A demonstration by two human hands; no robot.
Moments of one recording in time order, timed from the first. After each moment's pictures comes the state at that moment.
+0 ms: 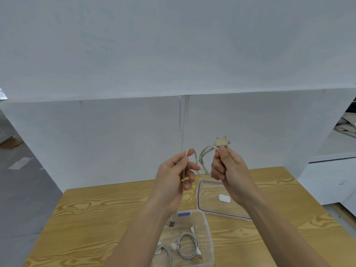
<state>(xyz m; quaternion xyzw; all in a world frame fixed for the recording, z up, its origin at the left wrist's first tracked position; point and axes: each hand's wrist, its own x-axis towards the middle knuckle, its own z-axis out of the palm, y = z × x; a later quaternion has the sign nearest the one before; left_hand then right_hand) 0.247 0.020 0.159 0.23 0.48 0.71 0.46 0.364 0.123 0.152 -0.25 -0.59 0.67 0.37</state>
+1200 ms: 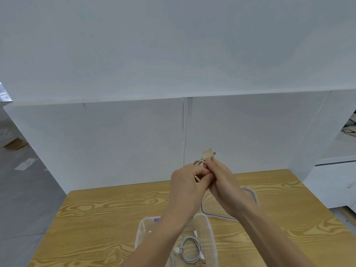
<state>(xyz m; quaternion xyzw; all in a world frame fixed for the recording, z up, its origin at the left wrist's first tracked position) 0.271 0.025 0.158 0.44 0.71 0.53 0.16 0.343 0.104 0.141 -0.24 -0.60 0.69 0.31</state>
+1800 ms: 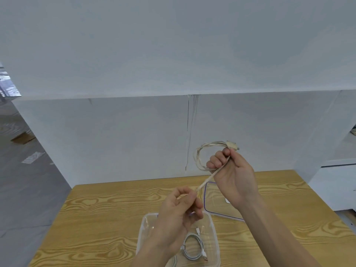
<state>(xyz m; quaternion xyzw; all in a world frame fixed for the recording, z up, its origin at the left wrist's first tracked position) 0.265 -0.021 0.114 0.14 0.46 0.71 0.51 0.340 0.117 0.152 -0.12 -0.26 0.87 0.39</state>
